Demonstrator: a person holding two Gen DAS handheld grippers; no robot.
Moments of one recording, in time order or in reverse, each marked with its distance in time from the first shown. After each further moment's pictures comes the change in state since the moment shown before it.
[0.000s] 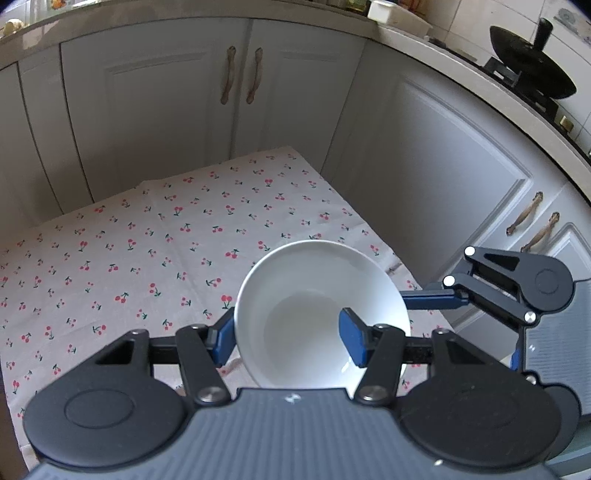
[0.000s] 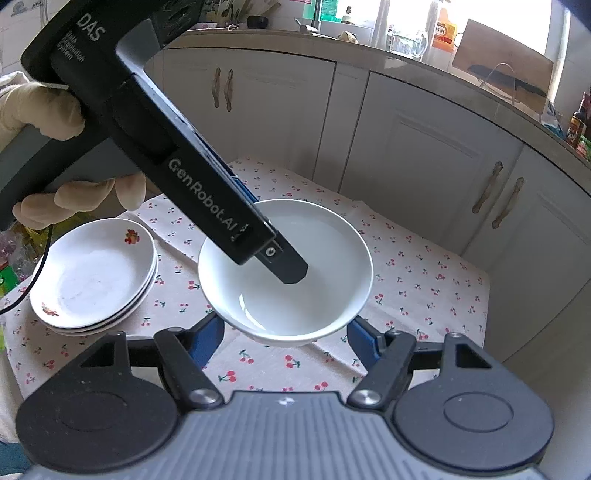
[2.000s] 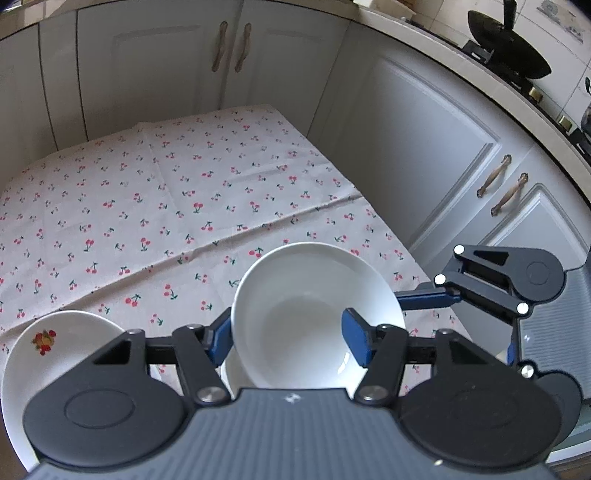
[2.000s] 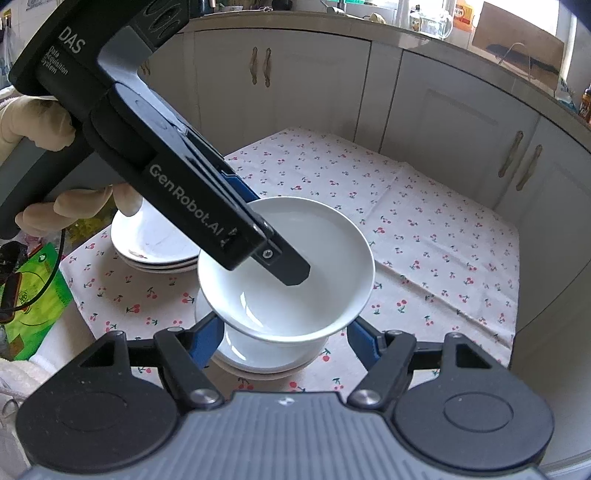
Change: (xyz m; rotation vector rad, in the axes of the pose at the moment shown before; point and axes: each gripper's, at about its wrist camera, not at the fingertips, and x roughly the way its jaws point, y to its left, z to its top) left arm -0.046 -0.043 -0.082 -0.038 0.034 -0.033; right arm -0.048 0.072 -0.049 0.026 0.075 0.074
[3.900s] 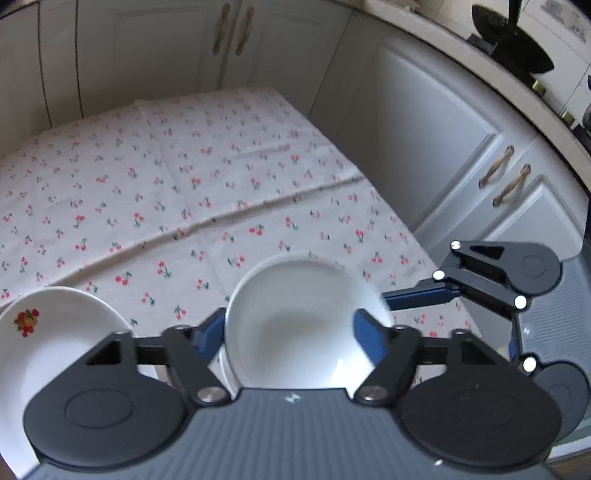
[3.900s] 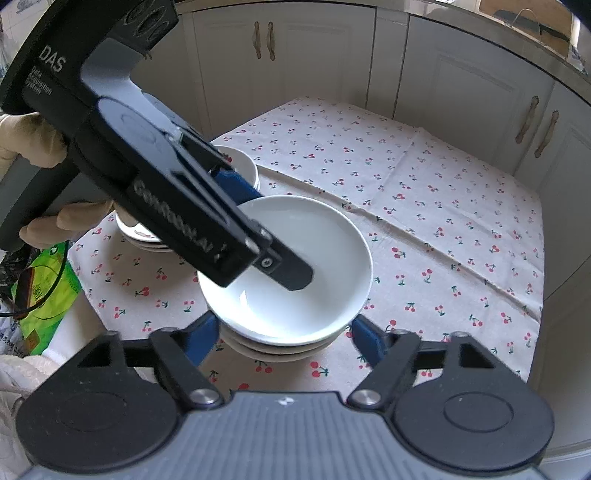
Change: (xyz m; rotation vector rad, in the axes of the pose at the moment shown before) left arm 0.014 0.011 -0.013 -0.009 0.000 -0.014; right arm 0.020 -0.004 -0.007 0.038 0.079 0.066
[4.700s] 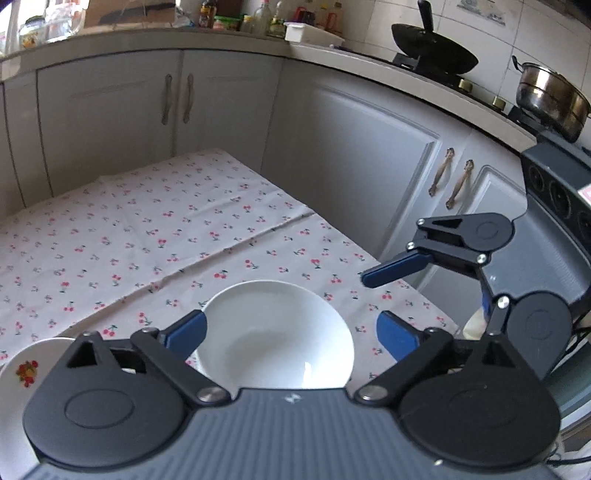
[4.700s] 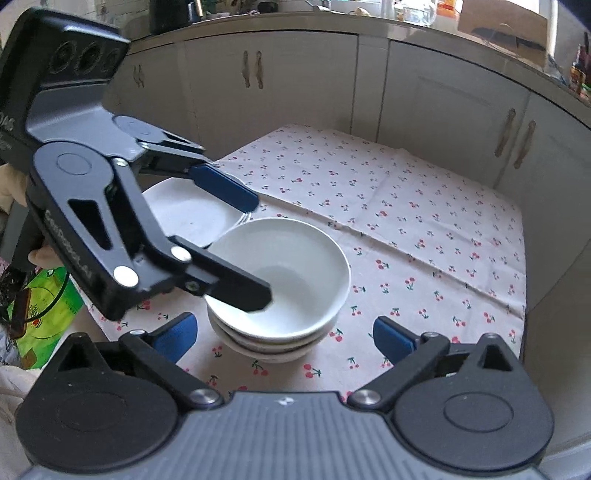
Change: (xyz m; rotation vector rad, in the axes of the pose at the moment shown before) left arm -0.033 -0.023 -0.029 0.196 -0.188 -0.067; right arm -0.023 0.000 -0.015 0.041 -0.094 -0.041
